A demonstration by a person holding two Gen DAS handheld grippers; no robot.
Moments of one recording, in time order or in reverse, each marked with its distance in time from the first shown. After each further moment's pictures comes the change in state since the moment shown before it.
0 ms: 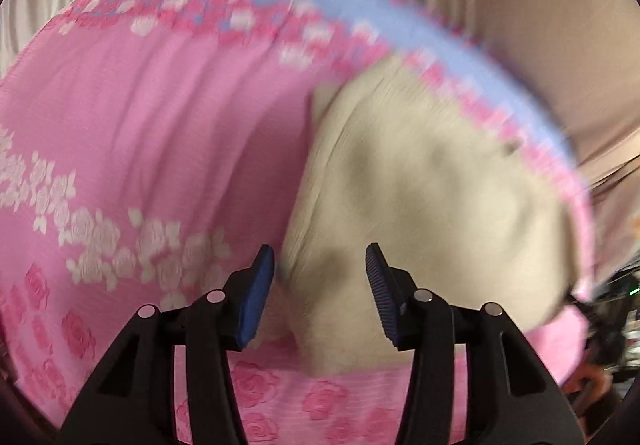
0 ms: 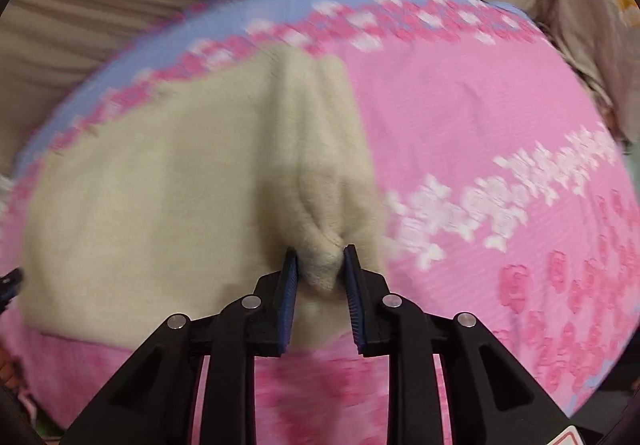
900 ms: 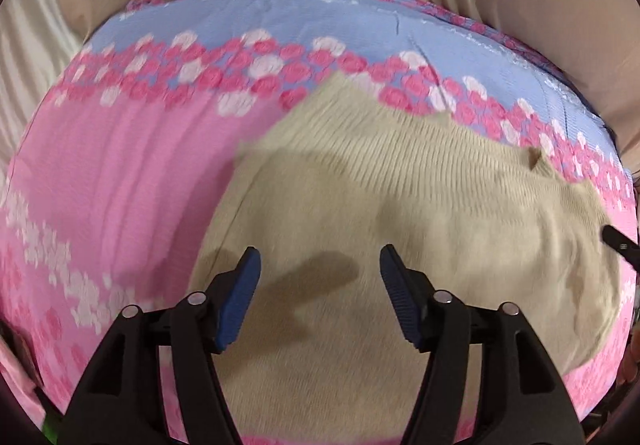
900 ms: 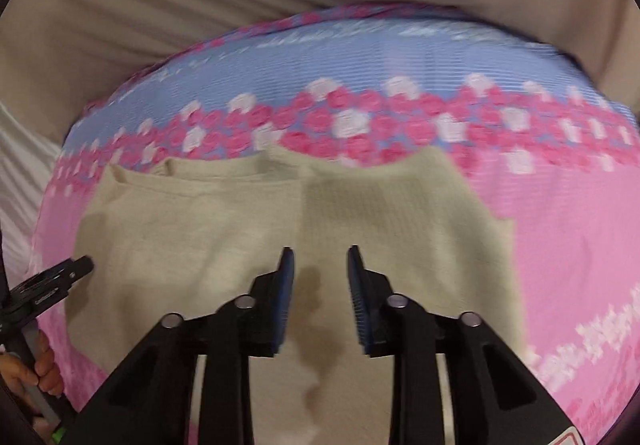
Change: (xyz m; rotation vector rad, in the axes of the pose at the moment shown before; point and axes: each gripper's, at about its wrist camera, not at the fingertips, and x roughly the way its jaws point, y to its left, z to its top) left arm 0.015 -0.089 0.050 0.090 -0.063 0.157; right arm 0.011 0.116 0.109 -0.246 0.030 0.264
